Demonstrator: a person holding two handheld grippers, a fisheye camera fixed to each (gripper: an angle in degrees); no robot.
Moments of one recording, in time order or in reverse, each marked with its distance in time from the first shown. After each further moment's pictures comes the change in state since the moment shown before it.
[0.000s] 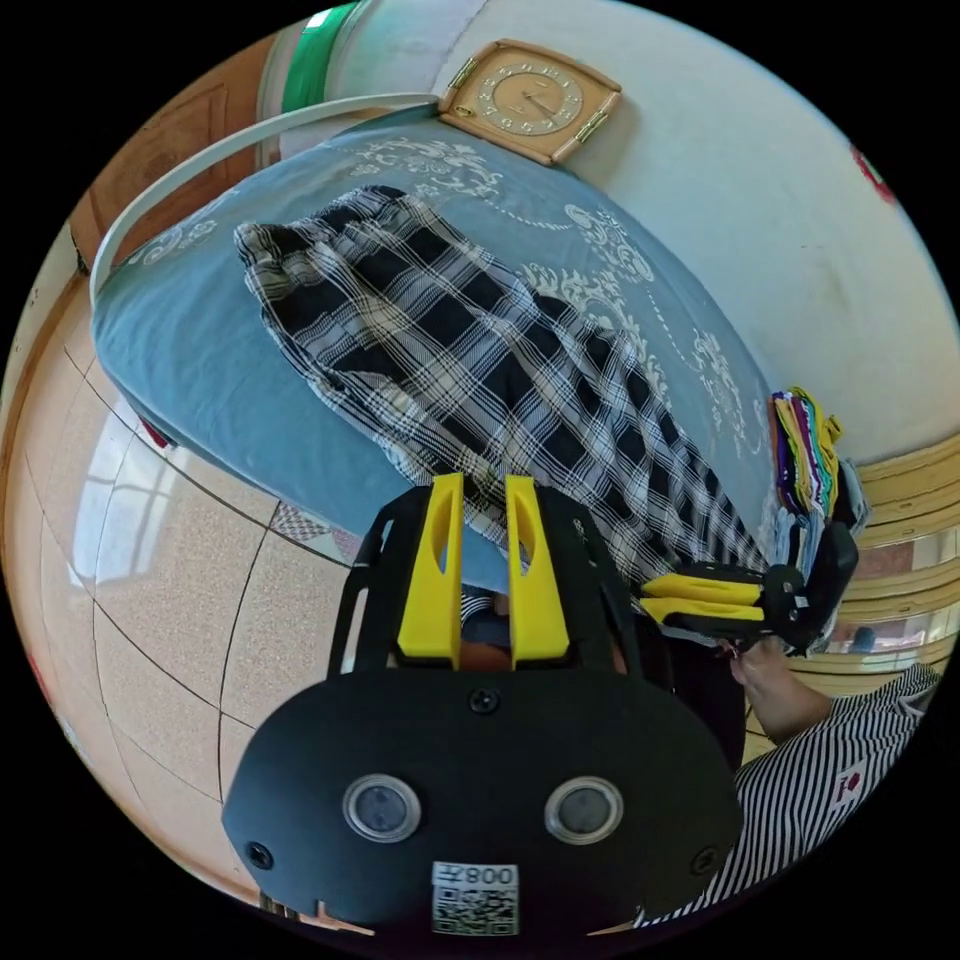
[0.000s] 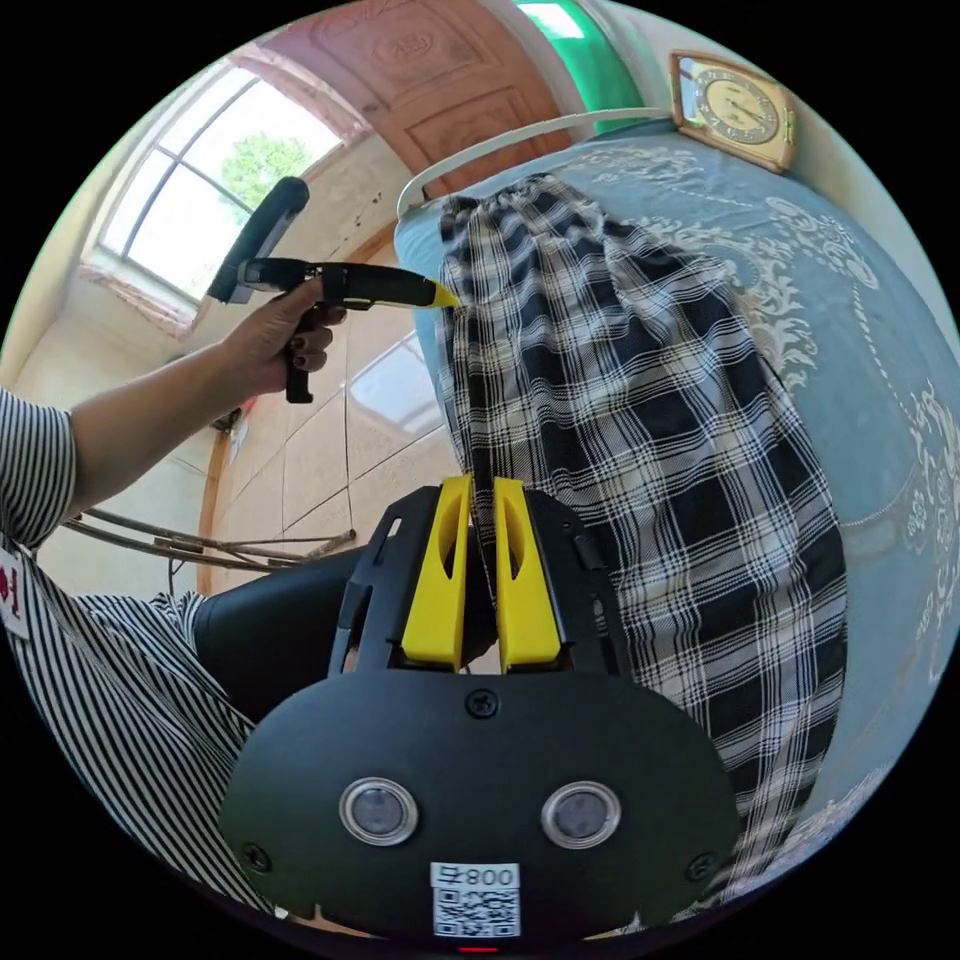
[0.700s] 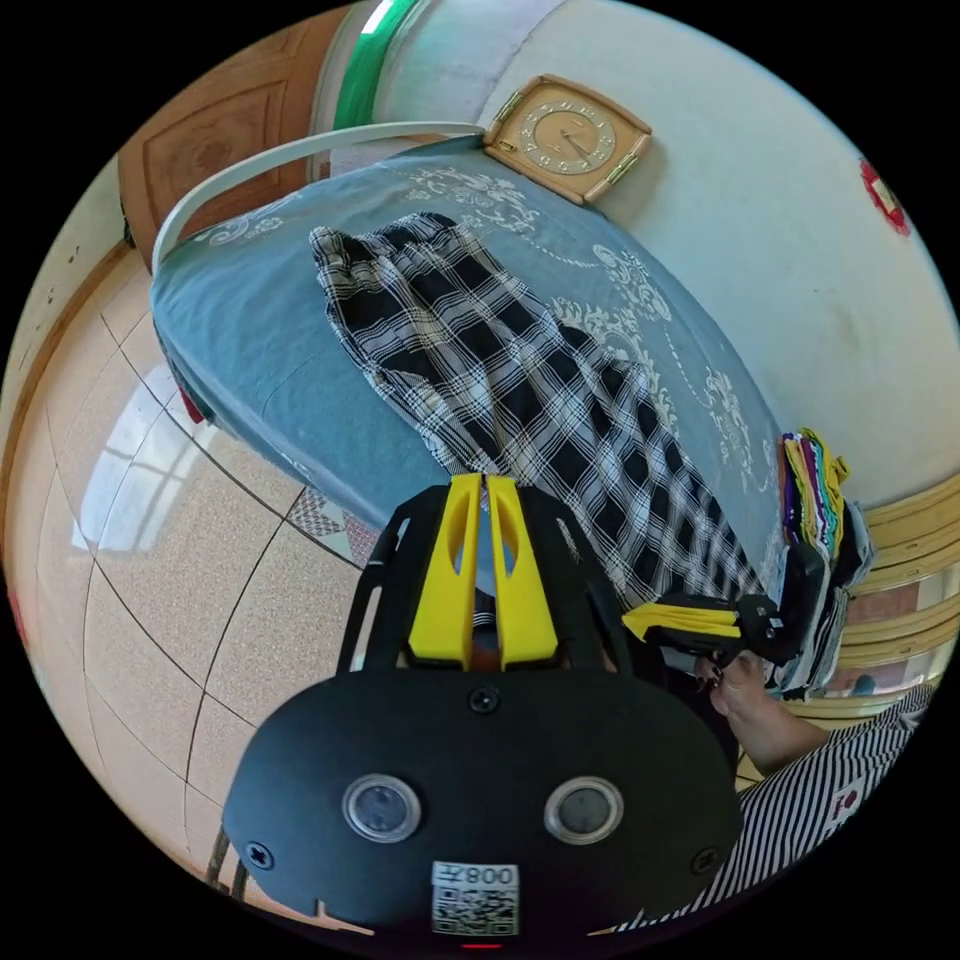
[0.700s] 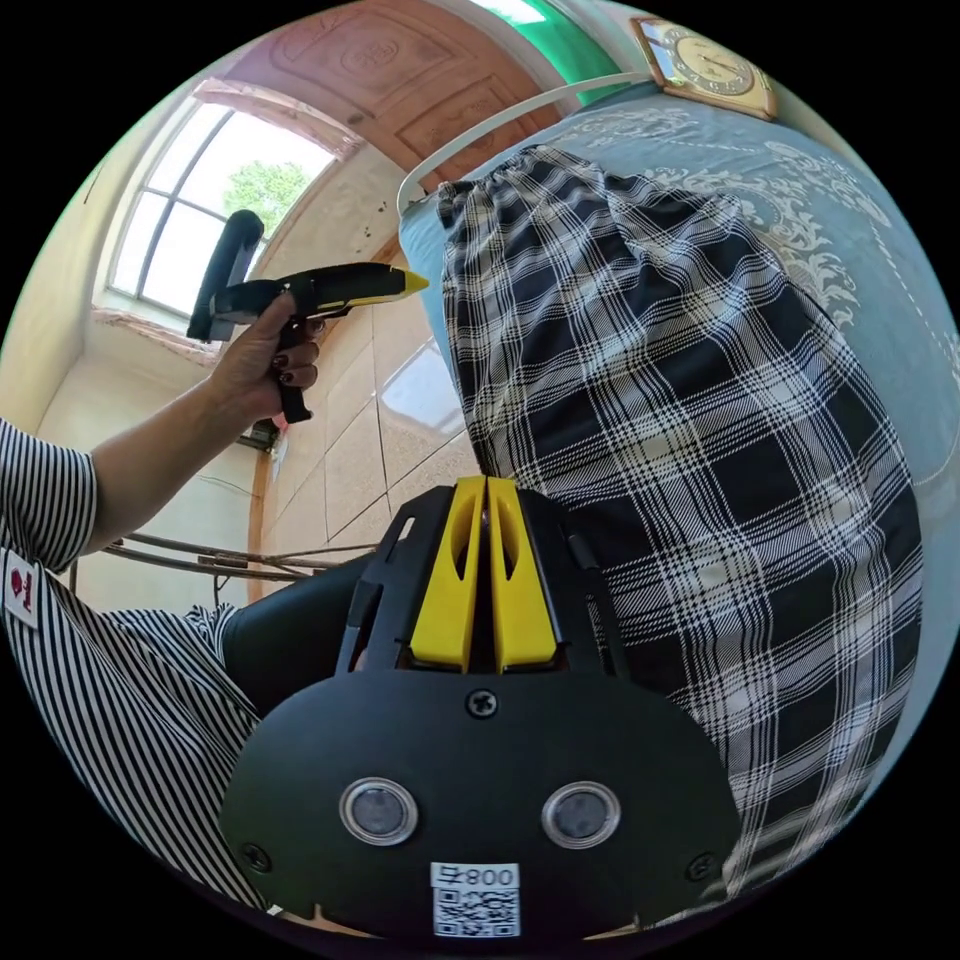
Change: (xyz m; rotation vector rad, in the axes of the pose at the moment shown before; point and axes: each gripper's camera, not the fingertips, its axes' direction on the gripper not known) left arm 0.032 0.026 0.042 0.128 -0.056 -0.116; right arm 0.034 0.042 0.027 0.021 -0.180 0.097
